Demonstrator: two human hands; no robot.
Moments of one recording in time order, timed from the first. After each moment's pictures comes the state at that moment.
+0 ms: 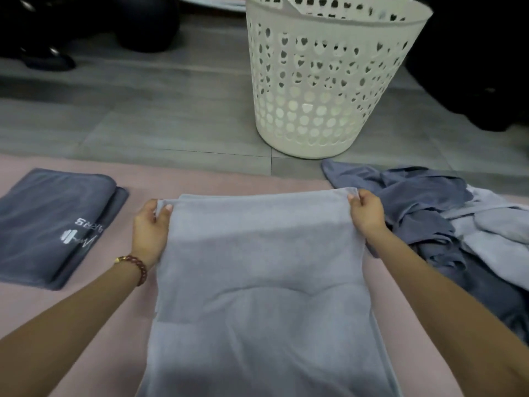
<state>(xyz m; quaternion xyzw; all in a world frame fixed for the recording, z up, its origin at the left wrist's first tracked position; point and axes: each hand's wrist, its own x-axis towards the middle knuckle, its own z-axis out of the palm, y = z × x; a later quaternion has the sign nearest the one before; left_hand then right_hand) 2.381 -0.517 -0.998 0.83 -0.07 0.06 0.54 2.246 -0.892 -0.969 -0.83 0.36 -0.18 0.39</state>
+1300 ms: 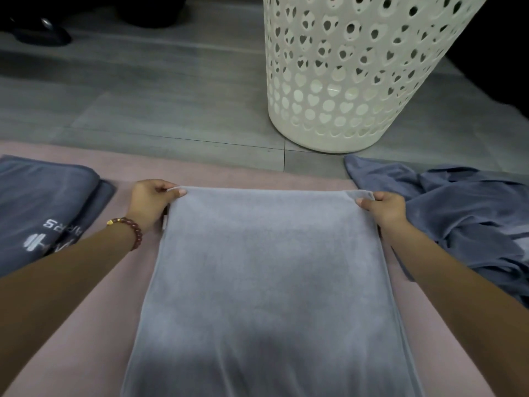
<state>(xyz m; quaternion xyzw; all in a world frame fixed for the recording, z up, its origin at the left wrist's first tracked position) 2.477 -0.540 -1.031 0.83 -0.04 -0.04 0.56 2.307 -0.924 -1.013 -0.73 0.45 -0.14 0.49</state>
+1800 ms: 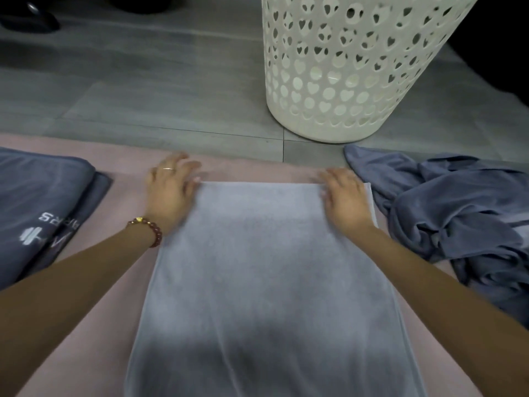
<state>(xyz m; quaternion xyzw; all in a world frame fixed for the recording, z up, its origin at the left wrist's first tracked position) 2.463 -0.560 -1.034 0.93 -0.26 0.11 0.24 2.313 -0.865 -1.020 -0.98 0.14 -0.09 0.09</state>
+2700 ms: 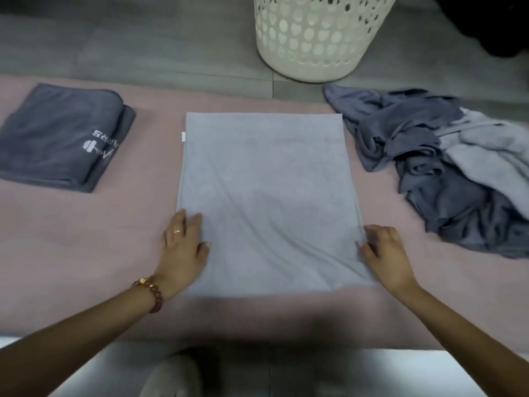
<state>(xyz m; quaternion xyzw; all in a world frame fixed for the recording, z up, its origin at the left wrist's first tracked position) 2.175 -0.447 -1.028 0.95 -0.20 -0.15 0.20 1.992 -0.801 -1.018 -0.91 0.32 -0.01 0.26</state>
